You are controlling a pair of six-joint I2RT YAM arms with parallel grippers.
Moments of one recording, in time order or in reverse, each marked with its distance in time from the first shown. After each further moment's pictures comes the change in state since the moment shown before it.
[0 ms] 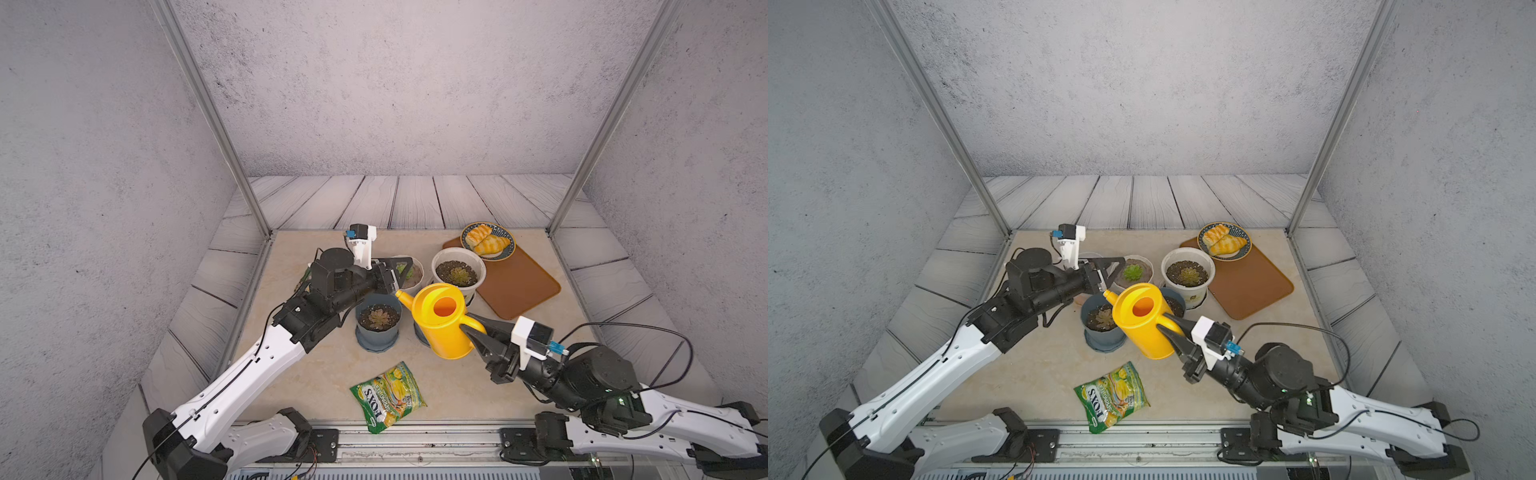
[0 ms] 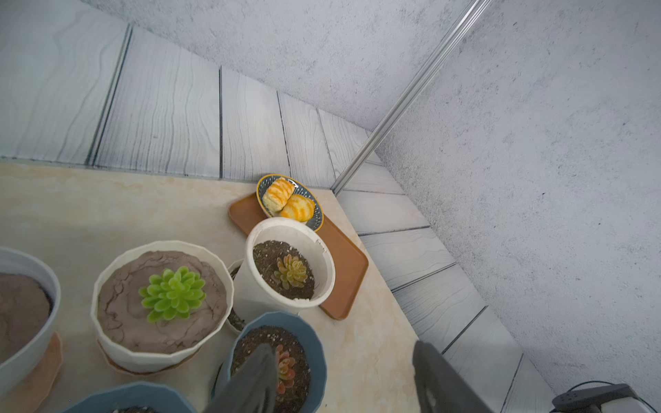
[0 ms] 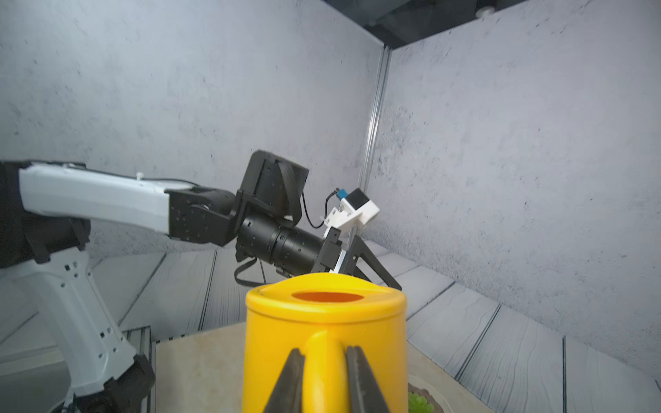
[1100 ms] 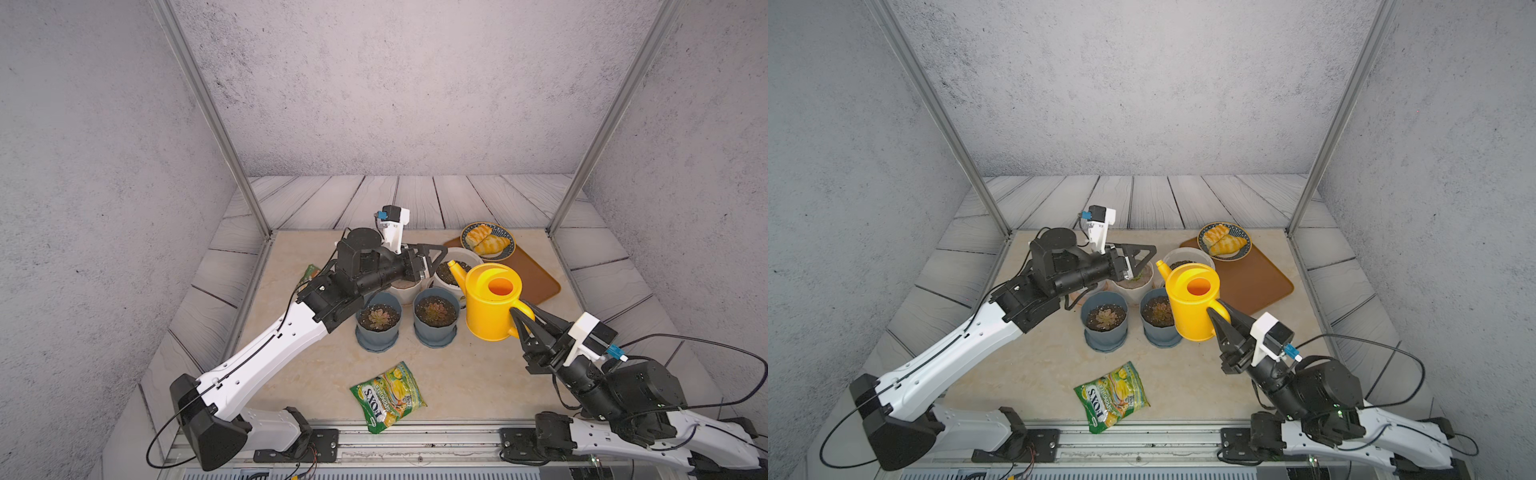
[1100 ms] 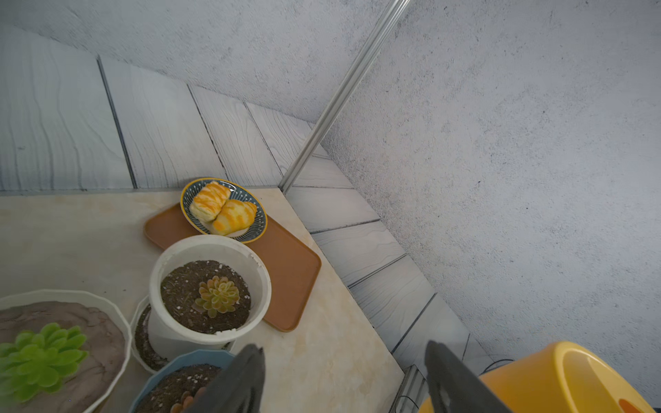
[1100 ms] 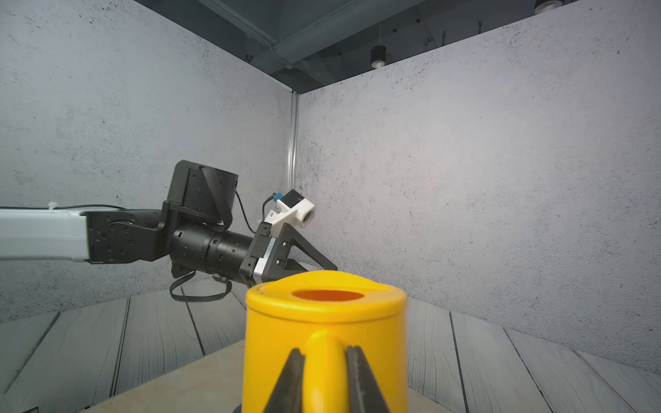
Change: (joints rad) left arm -0.114 0.182 0.211 0.017 0.069 -0.026; right arm 0.001 -0.187 -0.080 -0.006 0.238 -0.071
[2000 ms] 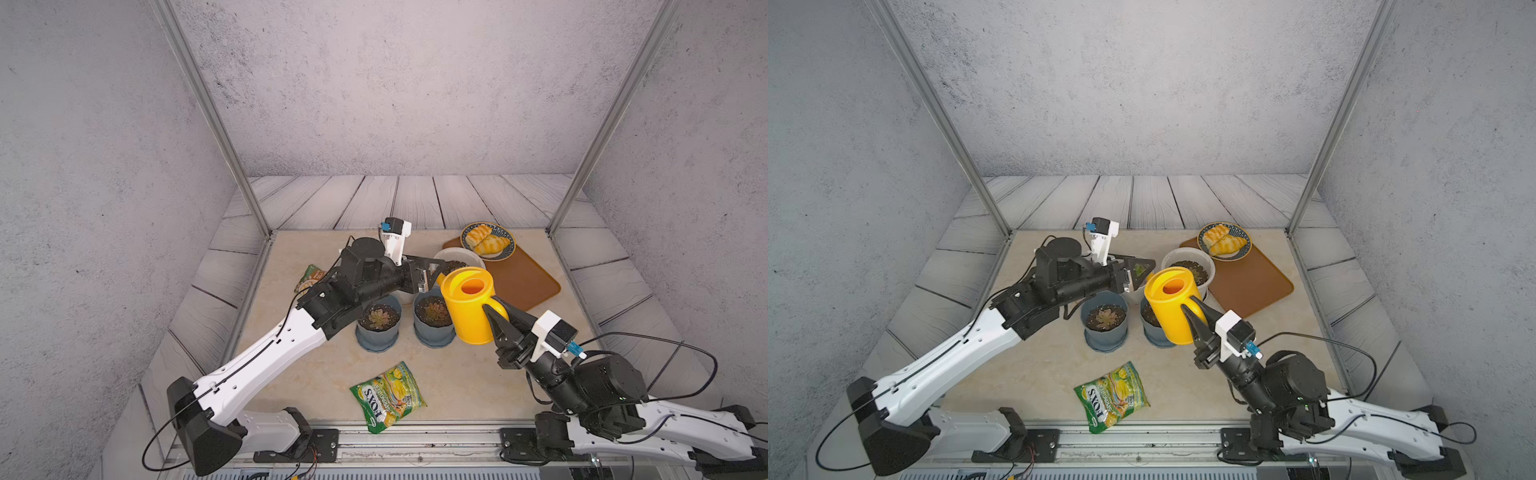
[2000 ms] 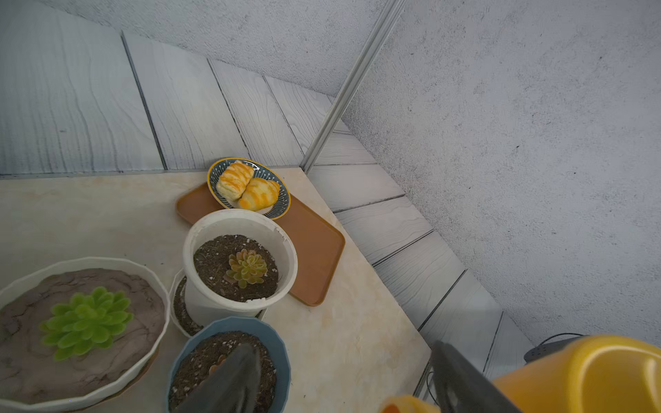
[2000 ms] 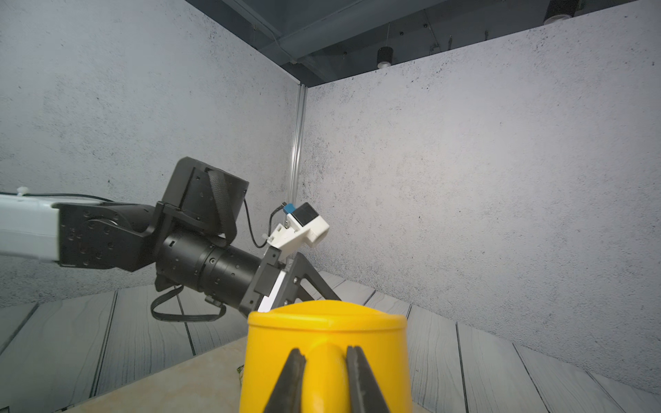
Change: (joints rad) left arm -0.013 -0.084 -0.049 -0.116 -0.081 0.125; right arm 0.000 0.118 -0.043 0.190 -0.001 -0.039
